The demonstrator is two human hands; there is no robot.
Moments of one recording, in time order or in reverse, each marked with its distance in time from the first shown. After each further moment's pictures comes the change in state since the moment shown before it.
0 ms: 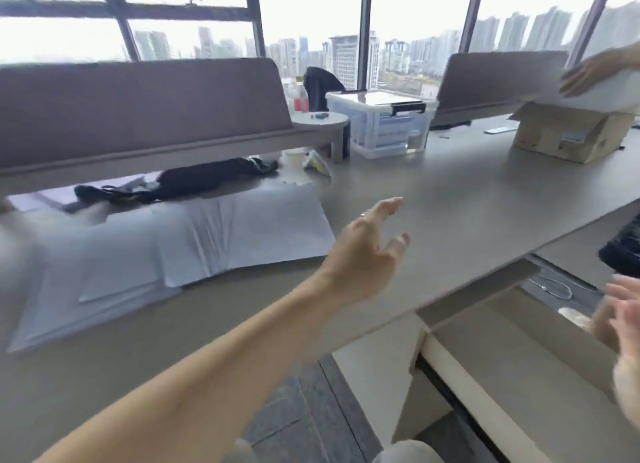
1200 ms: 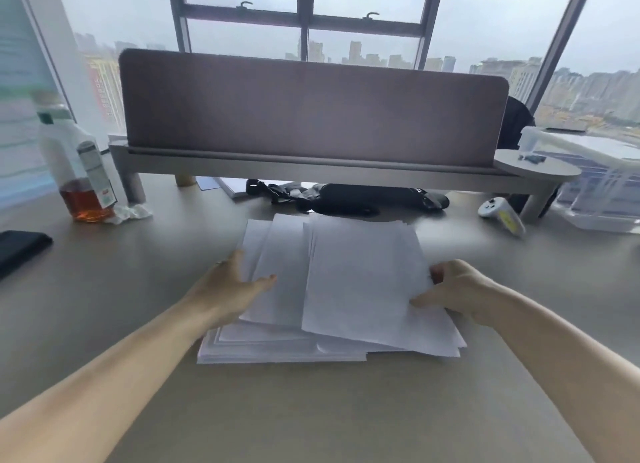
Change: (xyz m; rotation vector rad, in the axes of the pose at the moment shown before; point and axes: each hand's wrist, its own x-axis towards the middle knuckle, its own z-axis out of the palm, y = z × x) left_hand -0.111 -0.244 -0.308 0.248 0.456 -0.932; right_hand 0.097 -0.164 0.462 -0.264 -1.089 0.175
